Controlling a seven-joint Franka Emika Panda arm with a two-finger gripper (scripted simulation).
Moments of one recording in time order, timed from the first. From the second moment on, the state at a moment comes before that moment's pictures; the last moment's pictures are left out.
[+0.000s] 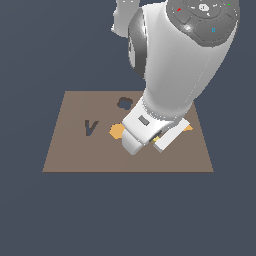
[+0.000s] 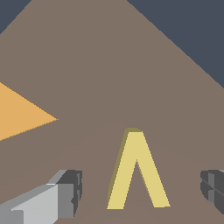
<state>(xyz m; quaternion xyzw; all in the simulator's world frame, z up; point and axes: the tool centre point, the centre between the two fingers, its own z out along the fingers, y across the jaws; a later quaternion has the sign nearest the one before) 0.044 0.072 0.056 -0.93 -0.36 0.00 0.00</state>
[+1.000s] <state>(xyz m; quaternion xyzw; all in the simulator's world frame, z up) 0.045 0.075 0.030 -0.92 -0.38 0.00 0.00</state>
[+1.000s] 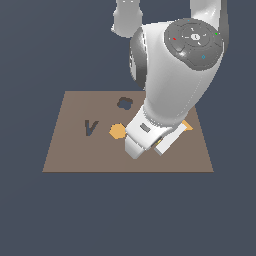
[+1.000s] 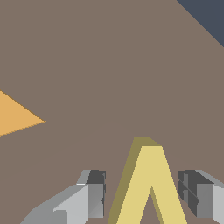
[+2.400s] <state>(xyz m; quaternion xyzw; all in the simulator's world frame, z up) 0.054 -0.004 0.034 -0.97 -0.22 0.00 0.00</state>
